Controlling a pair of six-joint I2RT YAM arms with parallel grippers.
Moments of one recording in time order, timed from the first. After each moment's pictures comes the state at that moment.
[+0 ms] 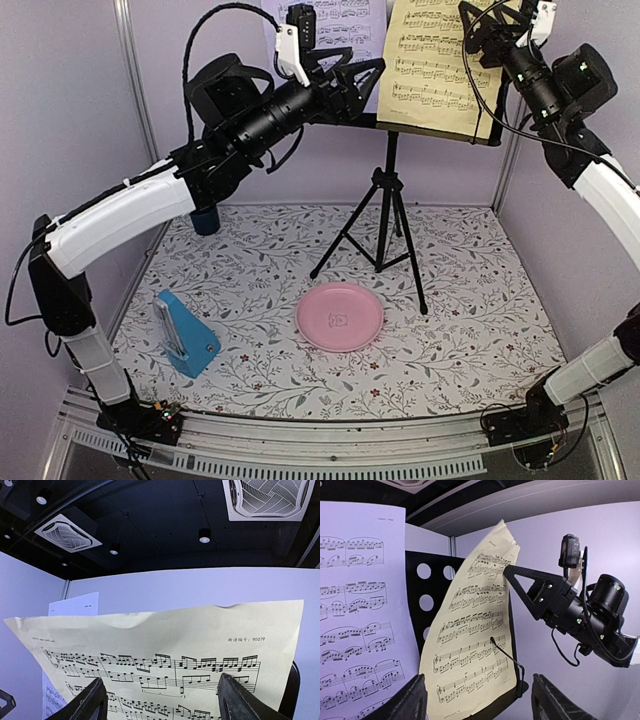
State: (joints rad) left arm -0.95 1.77 1.90 0.34 0.06 0.03; right arm 0.46 1.40 1.70 0.38 -0.03 -0.10
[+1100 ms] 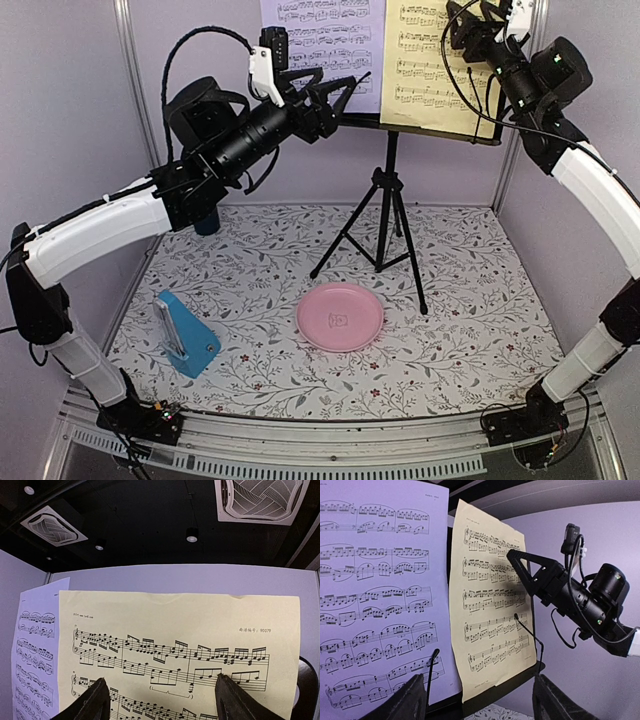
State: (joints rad) left arm -0.92 1.60 1.62 0.41 -0.04 0.00; right arm 0.46 1.54 1.82 0.40 0.05 -0.17
